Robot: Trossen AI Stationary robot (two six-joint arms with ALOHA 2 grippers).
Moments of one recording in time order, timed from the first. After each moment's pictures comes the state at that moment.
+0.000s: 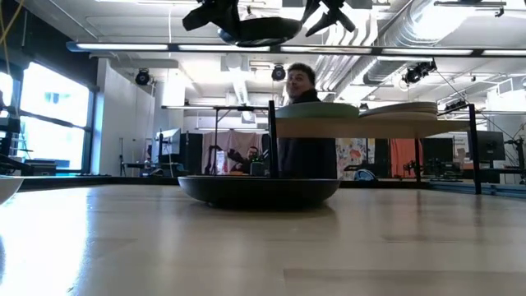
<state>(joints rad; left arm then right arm) 0.13 1.55 1.63 -0.81 -0.72 1.11 -0.59 1.69 2.11 -1.01 0.01 0.49</state>
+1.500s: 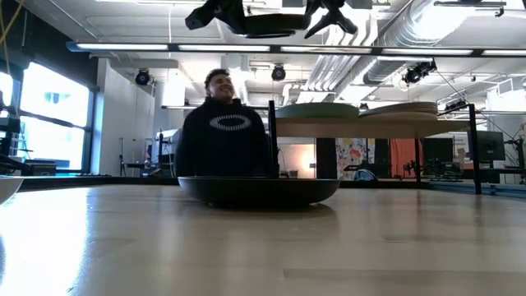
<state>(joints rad) 0.13 1.55 1.63 -0.73 -0.72 1.33 -0.56 1.70 2.11 -1.10 -0.05 0.63</state>
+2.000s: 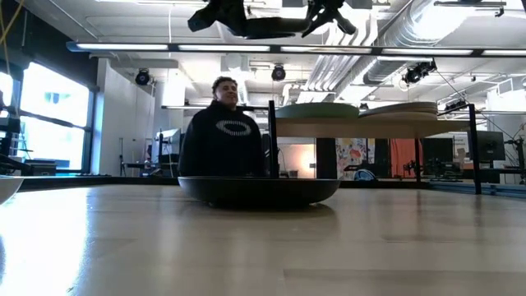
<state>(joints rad) 0.14 1.56 1.63 -0.73 -0.71 1.26 -0.56 1.71 2.11 -1.10 -0.05 0.63</state>
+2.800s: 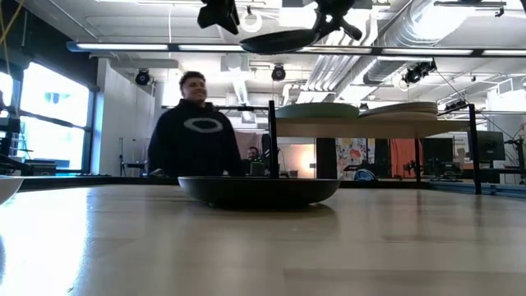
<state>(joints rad) 0.14 1.55 1.63 -0.70 -0.90 0.88 -0.65 1.71 2.11 -1.10 -0.05 0.60</state>
